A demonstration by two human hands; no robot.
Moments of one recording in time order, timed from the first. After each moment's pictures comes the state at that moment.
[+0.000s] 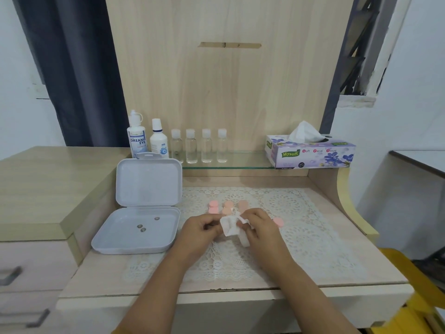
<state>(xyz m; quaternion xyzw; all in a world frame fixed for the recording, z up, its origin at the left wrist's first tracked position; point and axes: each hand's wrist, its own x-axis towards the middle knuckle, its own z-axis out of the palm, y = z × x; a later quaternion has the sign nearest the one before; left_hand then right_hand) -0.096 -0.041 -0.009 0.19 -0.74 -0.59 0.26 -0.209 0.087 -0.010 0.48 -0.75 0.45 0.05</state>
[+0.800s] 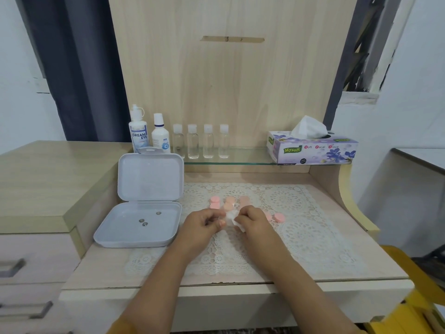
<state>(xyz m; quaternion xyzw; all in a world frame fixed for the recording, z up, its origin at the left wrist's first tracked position) -0.097 -0.045 -0.016 0.21 -0.75 -0.57 0.27 -0.206 0.083 -0.023 0.57 -0.76 0.27 0.16</state>
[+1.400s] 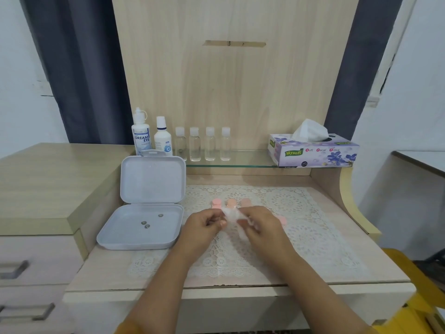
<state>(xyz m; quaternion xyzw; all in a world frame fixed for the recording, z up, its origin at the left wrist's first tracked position) -0.098 -0.046 -0.014 0.19 -0.74 -0.57 0.29 -0.214 0.086 -0.008 0.53 -0.73 0.43 0.07</state>
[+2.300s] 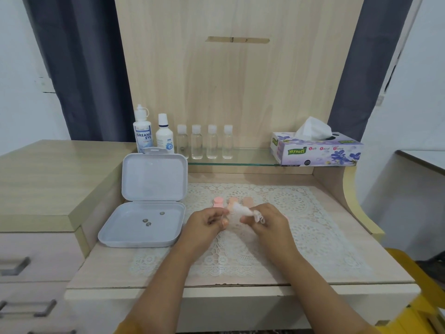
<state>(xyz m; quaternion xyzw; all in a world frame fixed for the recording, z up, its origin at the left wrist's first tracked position) -0.097 -0.043 -0.012 0.20 -0.71 -0.61 0.27 -0.216 0.086 -0.009 0.43 -0.73 0.53 0.01</state>
